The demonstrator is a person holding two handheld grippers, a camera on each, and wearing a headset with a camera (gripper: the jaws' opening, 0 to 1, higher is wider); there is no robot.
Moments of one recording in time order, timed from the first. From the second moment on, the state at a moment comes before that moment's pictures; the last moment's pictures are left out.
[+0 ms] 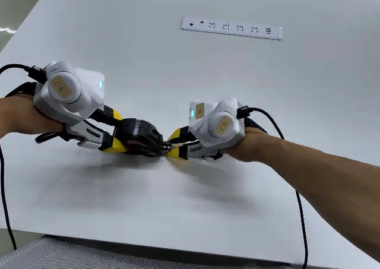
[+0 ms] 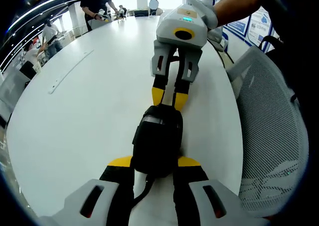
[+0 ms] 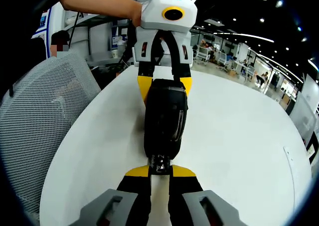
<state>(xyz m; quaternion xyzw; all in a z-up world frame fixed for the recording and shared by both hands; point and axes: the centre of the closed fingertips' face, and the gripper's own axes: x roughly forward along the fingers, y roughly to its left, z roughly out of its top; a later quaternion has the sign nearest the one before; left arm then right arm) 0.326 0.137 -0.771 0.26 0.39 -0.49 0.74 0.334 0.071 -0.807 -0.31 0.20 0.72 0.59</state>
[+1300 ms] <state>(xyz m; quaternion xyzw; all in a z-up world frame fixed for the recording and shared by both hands) 0.327 0.136 -0.772 0.25 0.39 -0.48 0.74 0.340 0.035 -0.806 -0.32 0.22 0.71 0.59</state>
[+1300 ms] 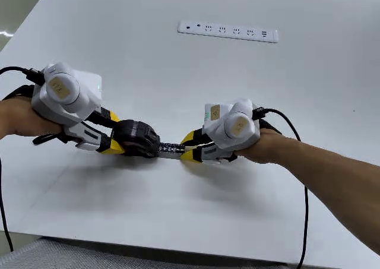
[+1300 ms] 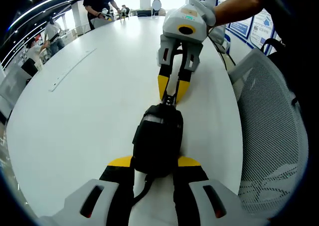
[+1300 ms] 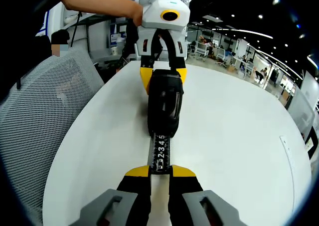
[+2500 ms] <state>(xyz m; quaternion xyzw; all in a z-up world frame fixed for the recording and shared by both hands) 0.326 0.136 -0.773 0.26 0.40 -0.48 0.74 0.345 0.003 -0.807 -0.32 0.23 0.70 0.59</state>
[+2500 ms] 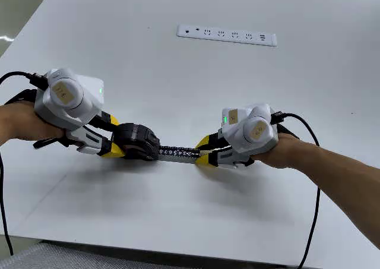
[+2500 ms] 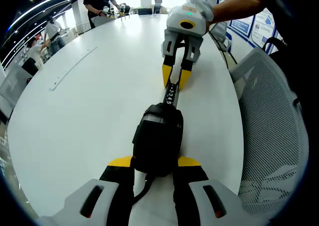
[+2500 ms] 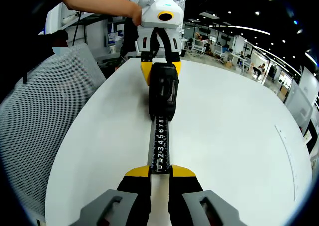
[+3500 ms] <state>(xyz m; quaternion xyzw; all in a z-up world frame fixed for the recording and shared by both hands) 0.326 0.137 -0.773 0.26 0.40 -0.47 0.74 0.351 -0.034 -0.806 -0.32 0.24 0.69 0.60</state>
